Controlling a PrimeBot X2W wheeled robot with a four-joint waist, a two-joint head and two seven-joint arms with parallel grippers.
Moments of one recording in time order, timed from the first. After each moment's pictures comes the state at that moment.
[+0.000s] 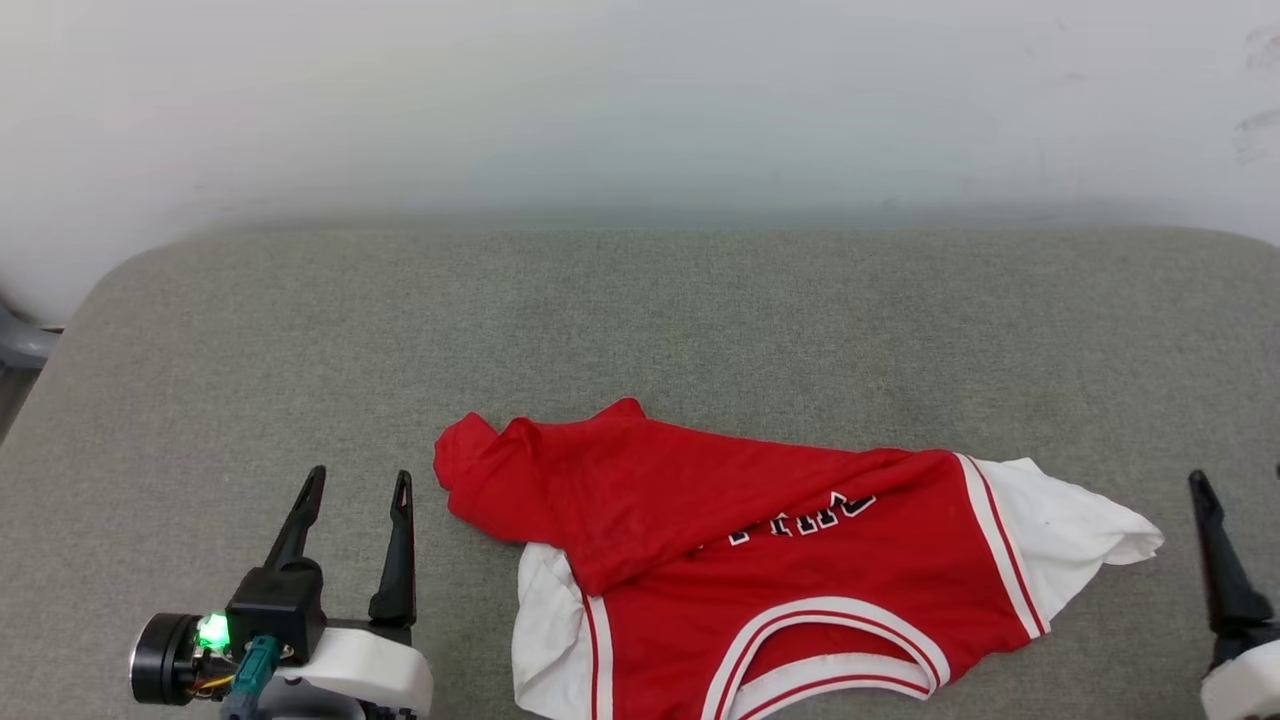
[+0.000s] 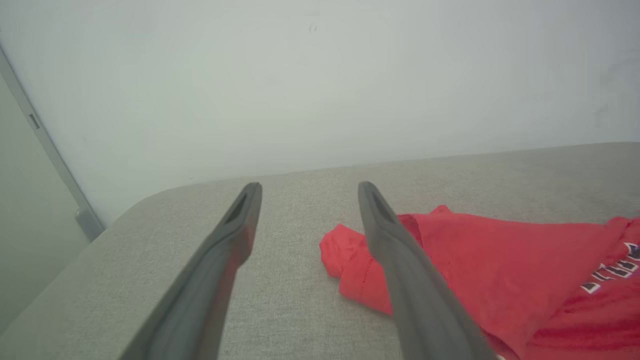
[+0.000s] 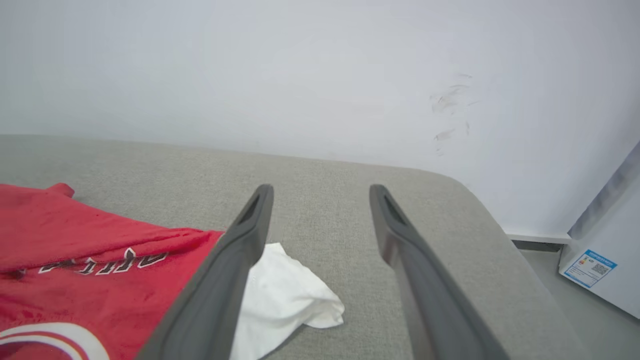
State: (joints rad) left arm -0.01 0.12 -0.03 0.10 -0.05 0.00 -0.26; right arm 0.07 -0.38 -0.13 0.03 0.30 0.13 -0.11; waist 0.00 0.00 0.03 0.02
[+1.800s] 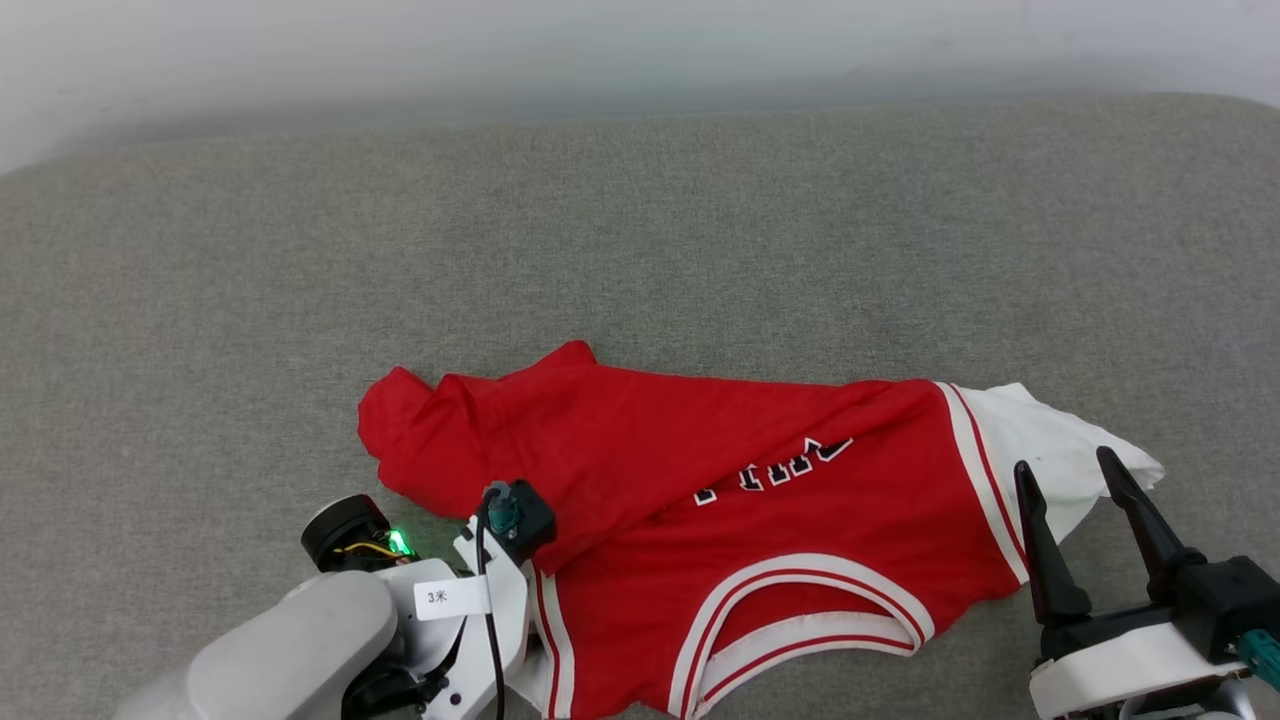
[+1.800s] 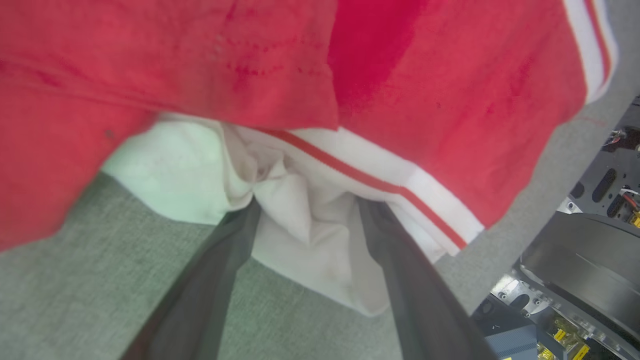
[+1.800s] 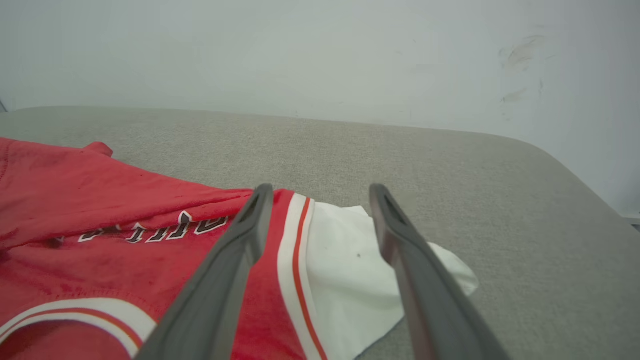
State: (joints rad) left arm -0.63 0.62 -1.13 0.26 -0.76 -0.13 0.62; right arm 0.01 -0.15 -0.01 0.06 0.09 0.13 -0.26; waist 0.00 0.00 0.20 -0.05
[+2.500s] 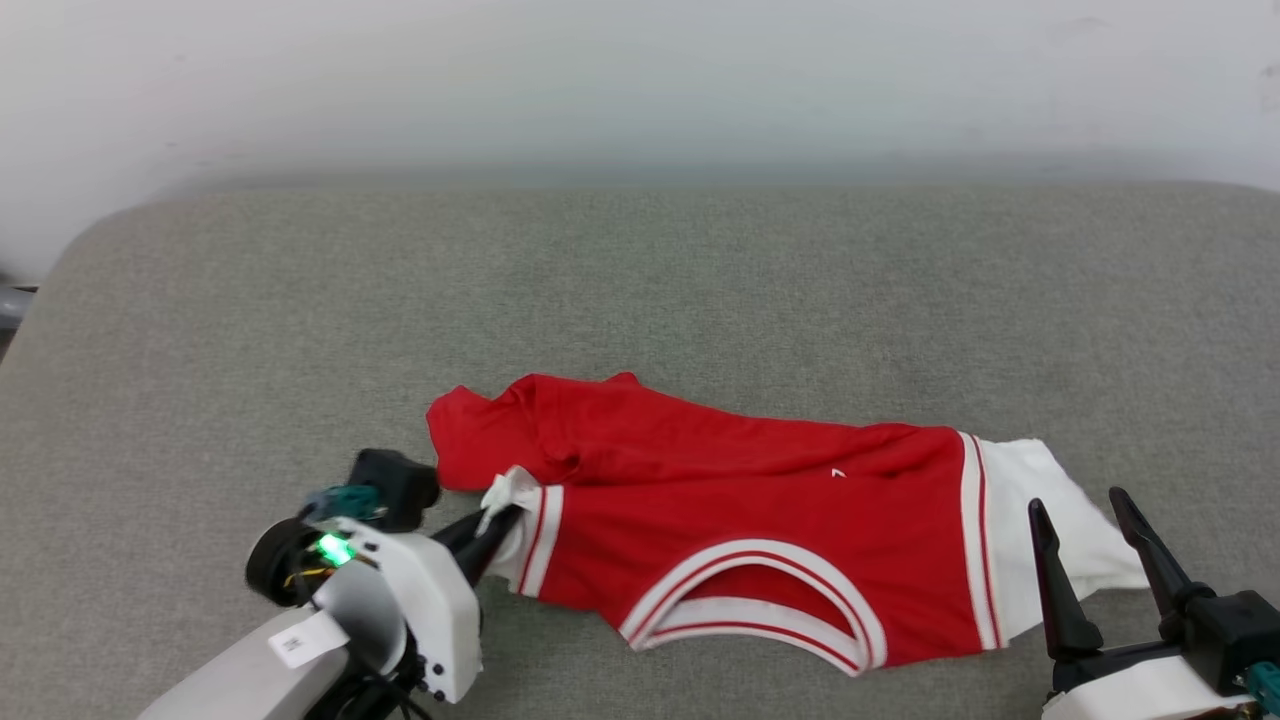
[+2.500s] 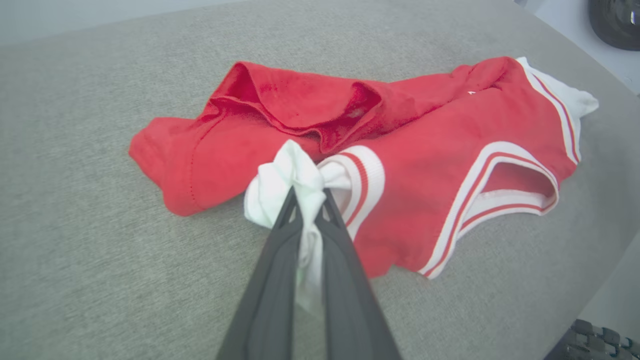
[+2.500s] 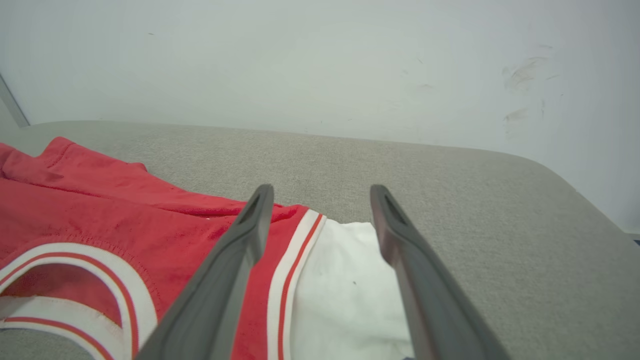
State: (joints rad) left arm -0.49 0.63 -0.94 0.21 -0.91 0.05 0.05; right arm 0.05 -0.13 -0.05 0.09 0.09 0.13 -0.26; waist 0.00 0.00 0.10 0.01
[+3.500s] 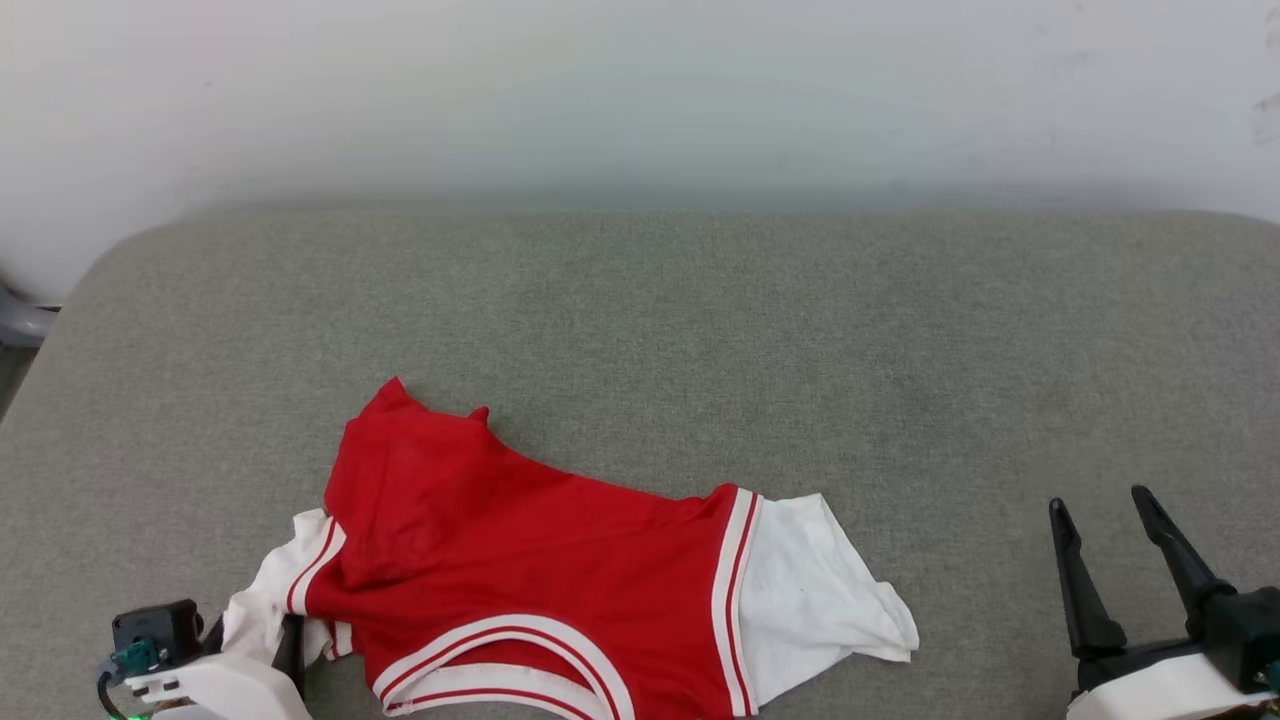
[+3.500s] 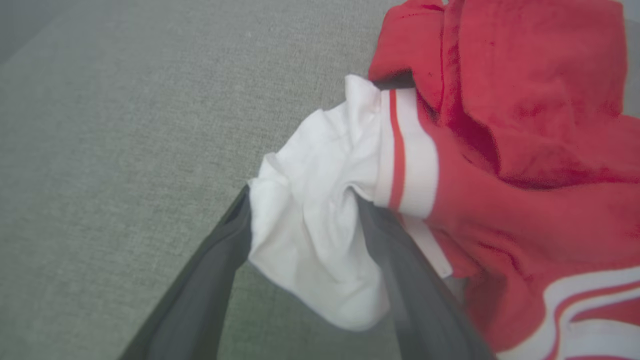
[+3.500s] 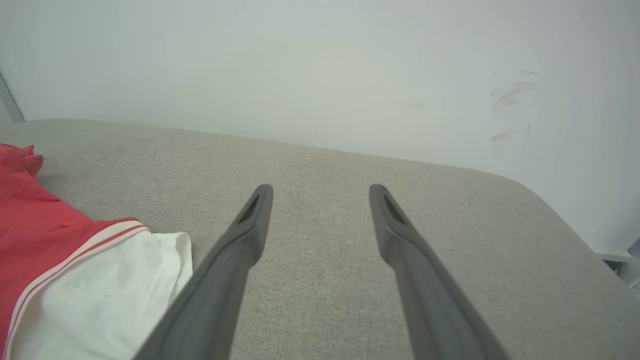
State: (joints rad) left arm -0.19 0.55 -0.61 0.62 -1.00 0.15 -0.26; right arm 0.07 -0.16 -0.06 0.08 0.08 0.13 -0.25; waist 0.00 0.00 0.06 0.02
